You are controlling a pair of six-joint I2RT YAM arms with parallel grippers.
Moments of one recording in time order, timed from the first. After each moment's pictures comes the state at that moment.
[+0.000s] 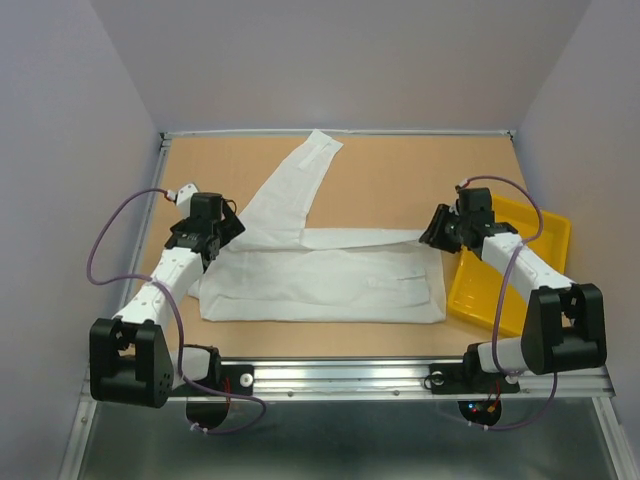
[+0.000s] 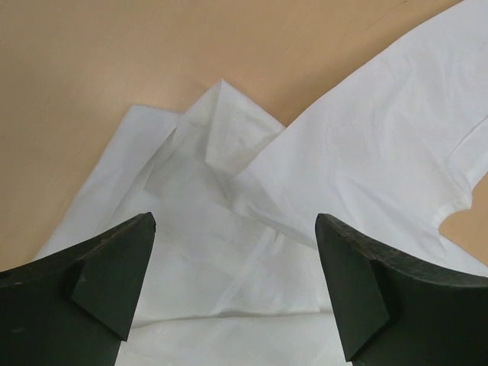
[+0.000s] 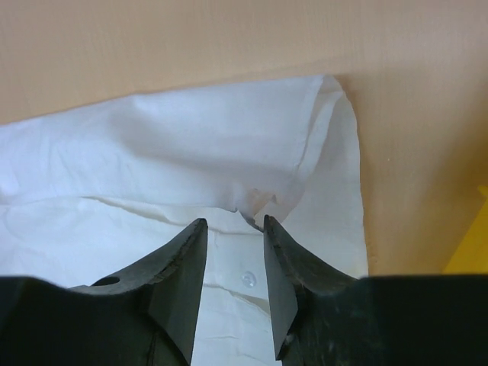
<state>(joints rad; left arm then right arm) -0.14 1.22 0.78 -0.36 -0.34 -0.65 0.09 1.37 0.79 -0.32 -0.22 0.47</state>
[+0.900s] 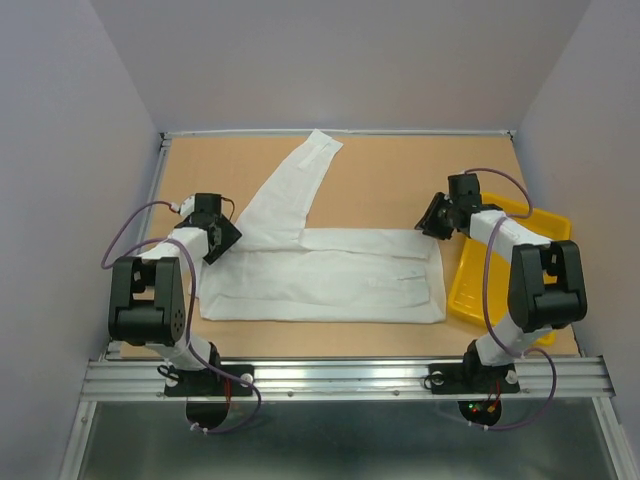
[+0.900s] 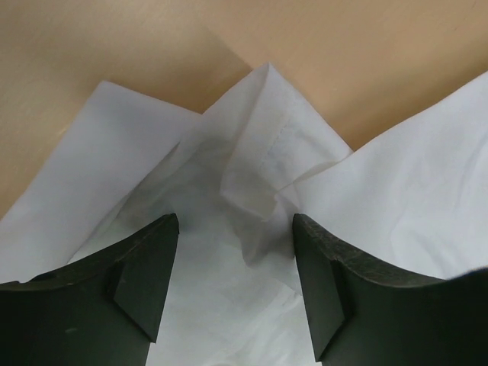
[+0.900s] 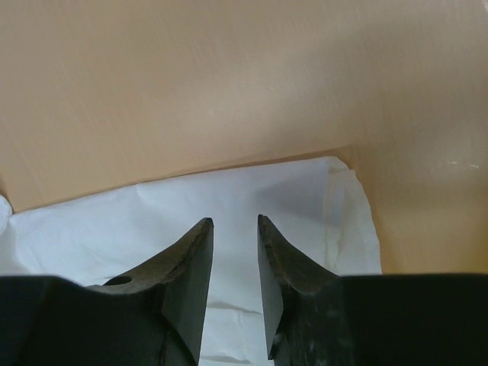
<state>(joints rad) -0.04 1.52 0.80 -0.27 -0.20 -0.77 0.09 1.59 0.98 -0.29 -0.15 0.61</state>
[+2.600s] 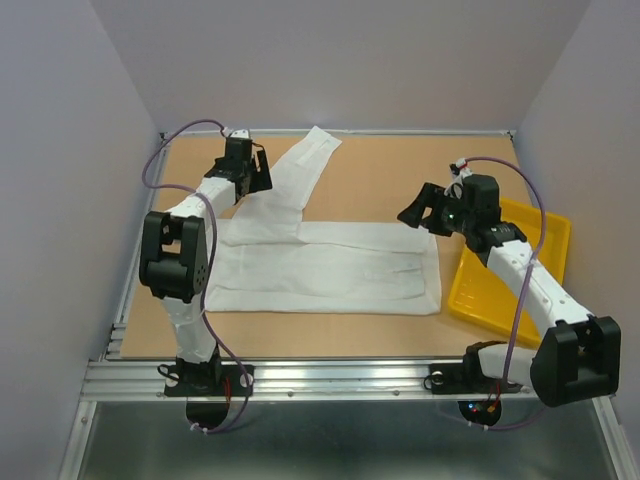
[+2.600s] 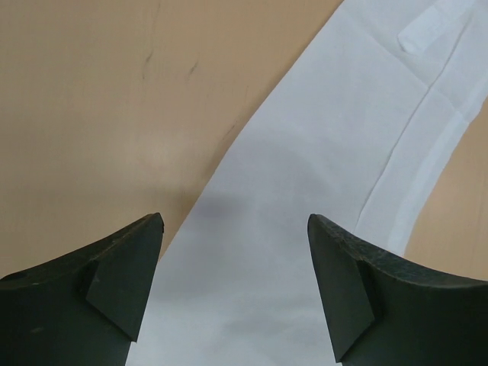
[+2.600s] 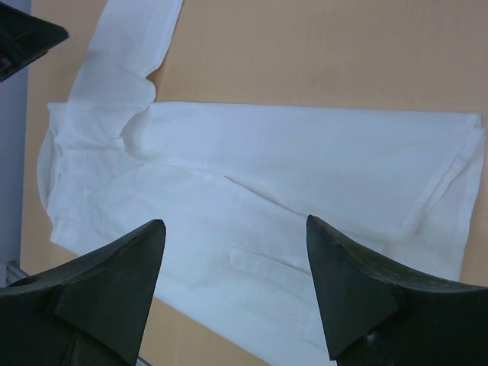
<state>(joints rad) -0.19 1.85 1.37 -0.22 -0.17 -0.29 0.16 1.24 0.89 -0.24 -0.35 0.49</state>
